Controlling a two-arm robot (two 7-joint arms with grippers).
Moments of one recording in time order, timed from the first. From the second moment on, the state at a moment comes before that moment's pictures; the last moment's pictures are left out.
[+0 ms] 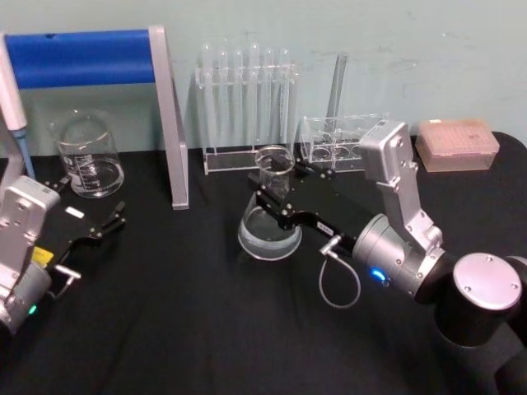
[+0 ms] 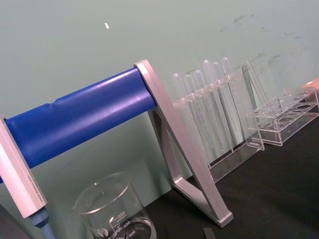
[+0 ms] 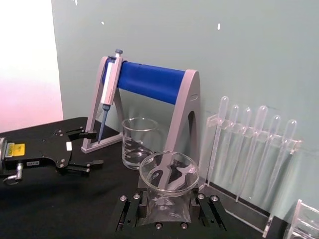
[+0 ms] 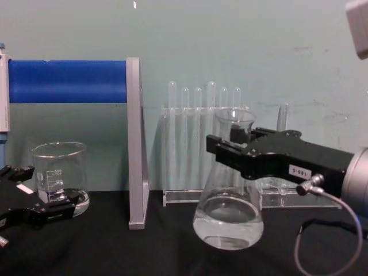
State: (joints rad) left arm -0.20 0.60 0.45 -1.41 -0.25 -0.12 0.03; right arm 0.22 0.30 -0.40 -1.57 0.27 0.01 0.38
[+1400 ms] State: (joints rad) left arm -0.20 0.60 0.45 -1.41 -0.25 -0.12 0.03; right arm 0.20 0.30 -0.48 -1.63 0.32 0.04 0.45
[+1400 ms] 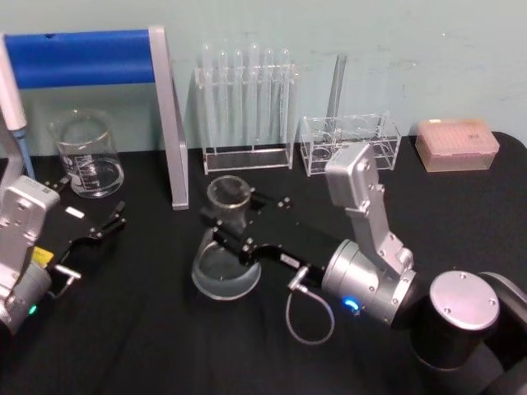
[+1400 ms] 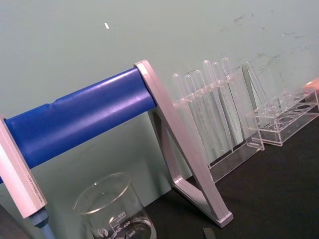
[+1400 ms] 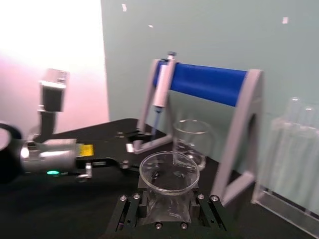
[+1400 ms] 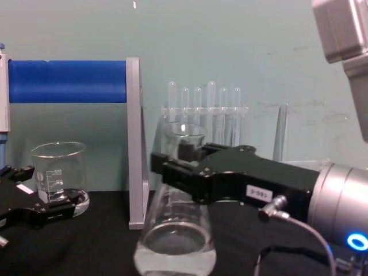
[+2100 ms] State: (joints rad) left arm -0.20 0.60 0.45 -1.41 -0.25 -0.12 0.03; right arm 0.20 0.32 -0.53 -1.63 0.35 0.04 0.44
